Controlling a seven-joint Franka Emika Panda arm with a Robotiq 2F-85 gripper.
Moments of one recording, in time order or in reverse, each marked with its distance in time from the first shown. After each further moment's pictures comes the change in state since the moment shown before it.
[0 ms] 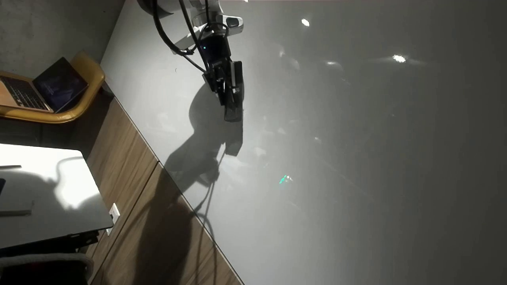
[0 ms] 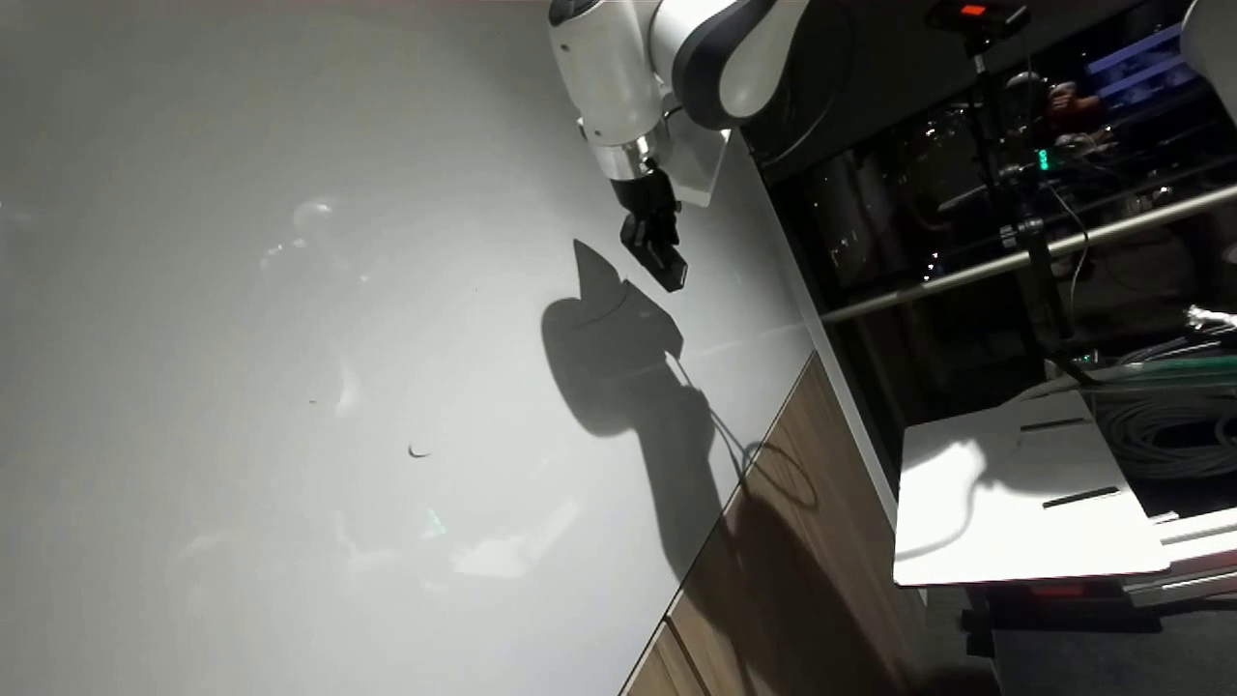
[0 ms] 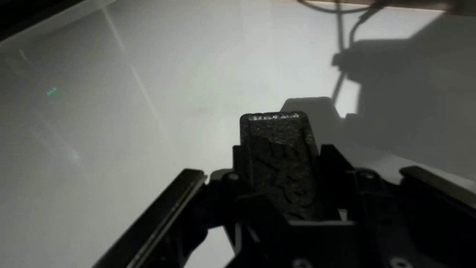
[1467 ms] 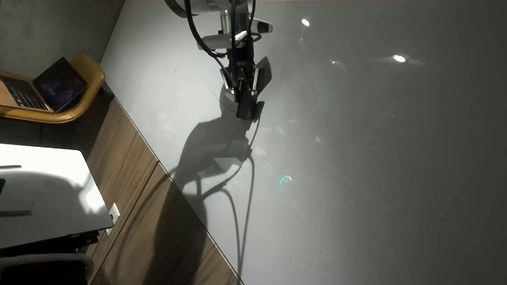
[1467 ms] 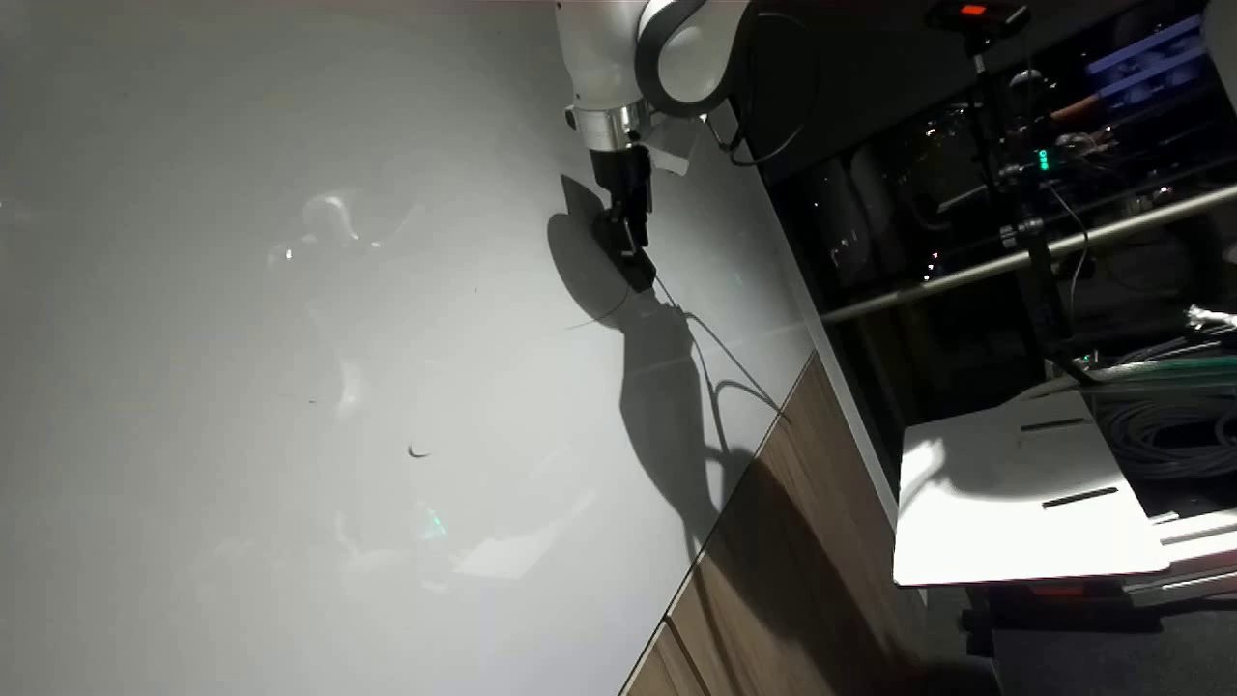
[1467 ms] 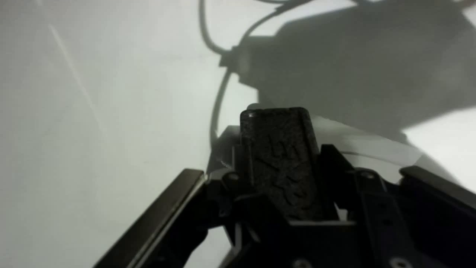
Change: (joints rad) arm -0.143 0.060 0.020 0.112 0.334 0.201 -0.447
